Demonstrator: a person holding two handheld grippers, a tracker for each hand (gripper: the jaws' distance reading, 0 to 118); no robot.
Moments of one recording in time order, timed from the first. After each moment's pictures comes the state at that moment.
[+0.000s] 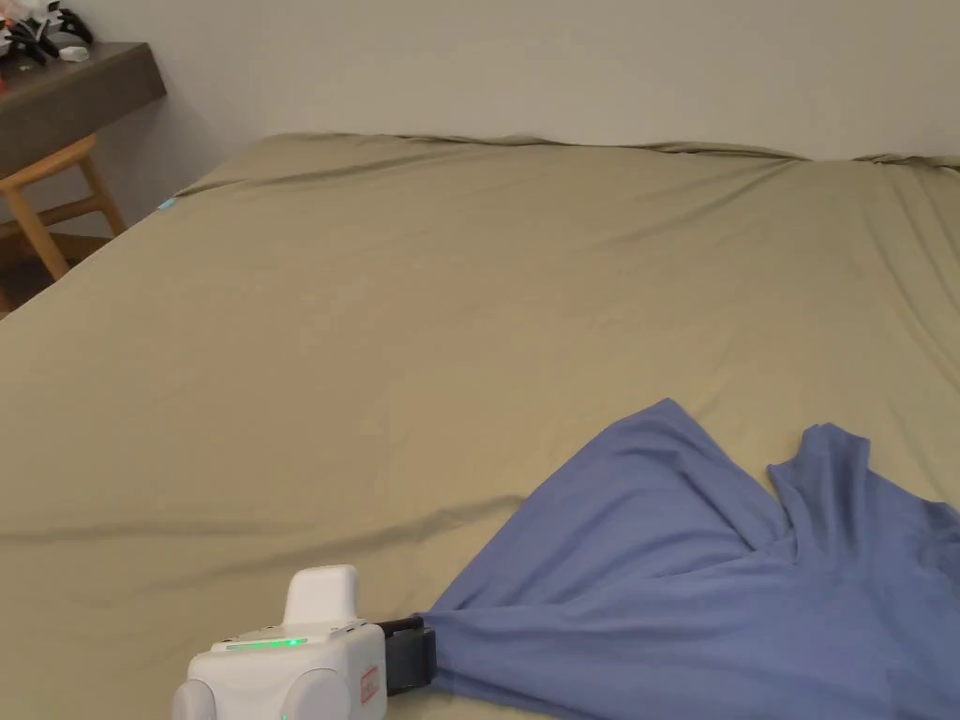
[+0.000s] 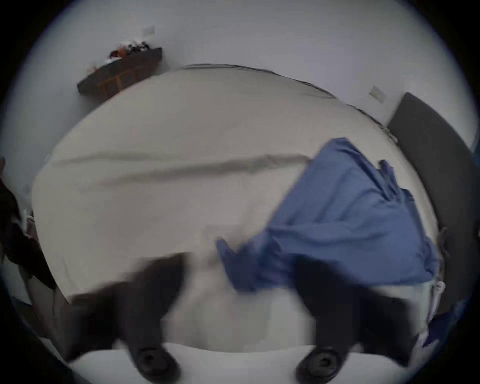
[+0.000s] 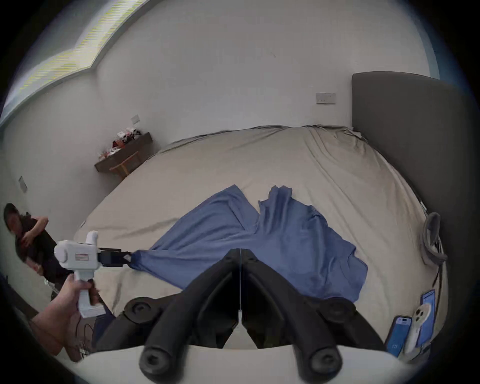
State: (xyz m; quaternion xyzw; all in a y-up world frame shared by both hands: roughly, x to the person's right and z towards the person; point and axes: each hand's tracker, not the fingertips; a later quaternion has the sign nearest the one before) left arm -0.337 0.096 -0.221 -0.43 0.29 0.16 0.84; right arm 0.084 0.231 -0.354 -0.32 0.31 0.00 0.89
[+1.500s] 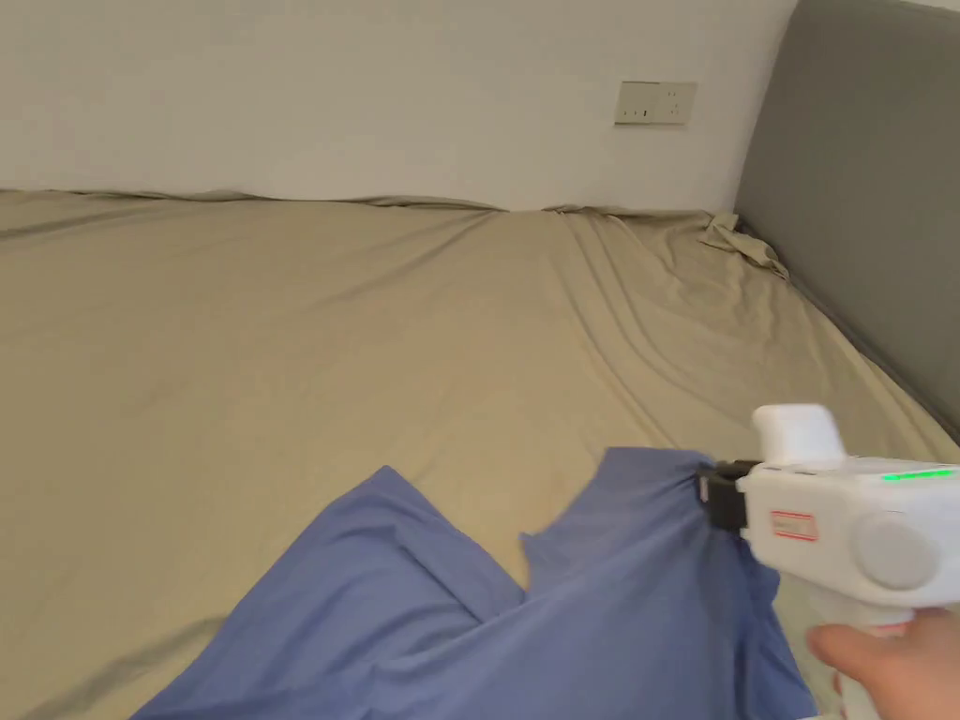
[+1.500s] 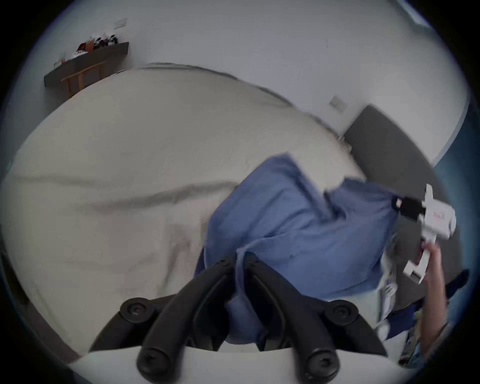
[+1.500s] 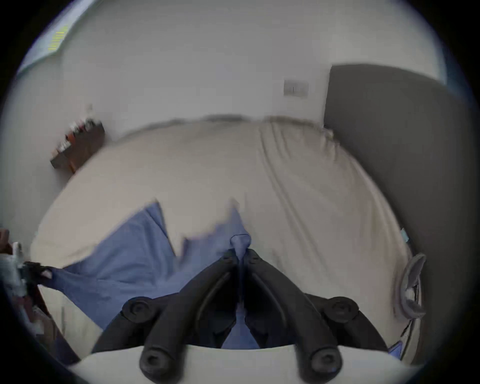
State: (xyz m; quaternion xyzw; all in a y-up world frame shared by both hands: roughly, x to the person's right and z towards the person) left arm -0.326 0.185 -0.244 -0.35 0.12 0.28 0.88; right arm 0.100 0.234 -0.535 -0.30 0.23 0.05 0.92
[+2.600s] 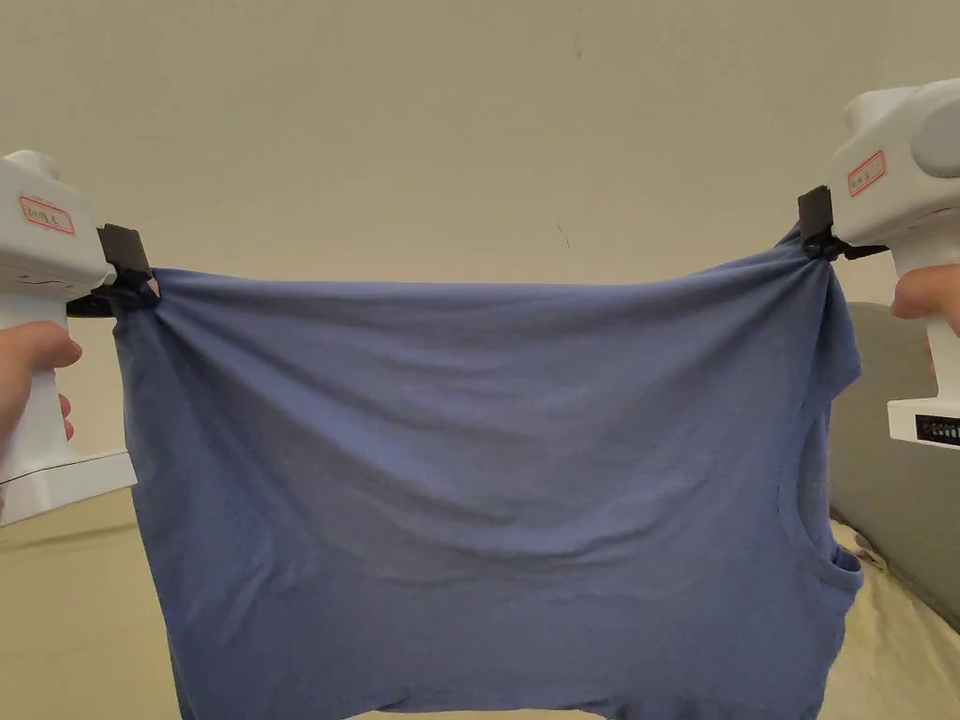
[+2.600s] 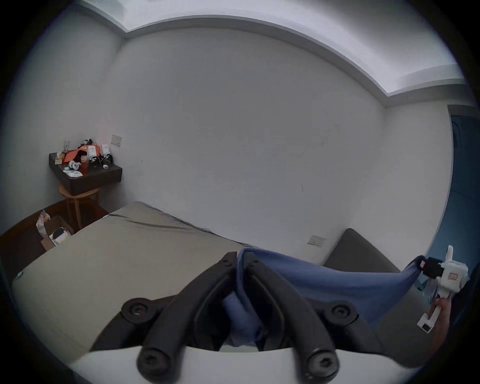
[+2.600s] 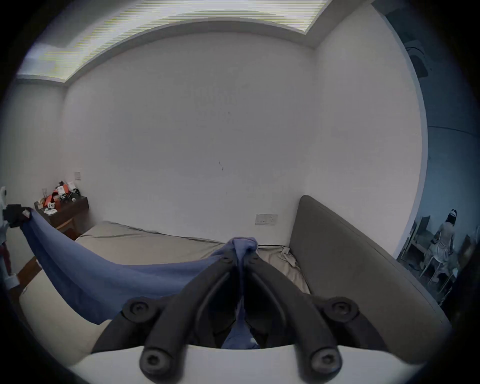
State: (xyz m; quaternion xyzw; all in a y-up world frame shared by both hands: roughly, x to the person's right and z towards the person) left arm -0.443 0.583 -0.429 -0.09 0.19 0.18 0.96; right arm 0.036 0.623 -0.658 -0.12 0.15 0.07 0.98
